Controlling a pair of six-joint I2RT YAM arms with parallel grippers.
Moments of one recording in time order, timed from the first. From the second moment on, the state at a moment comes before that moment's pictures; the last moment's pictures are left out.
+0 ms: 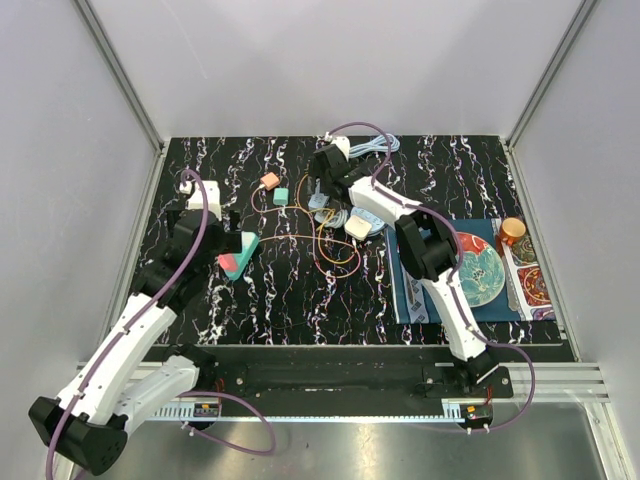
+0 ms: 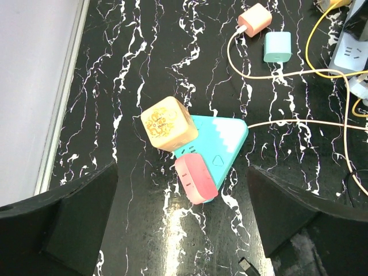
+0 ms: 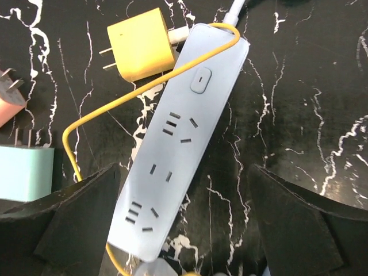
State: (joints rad) left arm -0.43 0.85 0.87 -0.54 -0.50 -0.12; right arm 0.59 2.41 2.02 -0.30 0.33 0.43
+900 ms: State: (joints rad) left arm -0.42 0.83 0.87 -0.53 -0.49 -0.12; right arm 0.59 2.58 2.24 -0.41 0.27 0.55
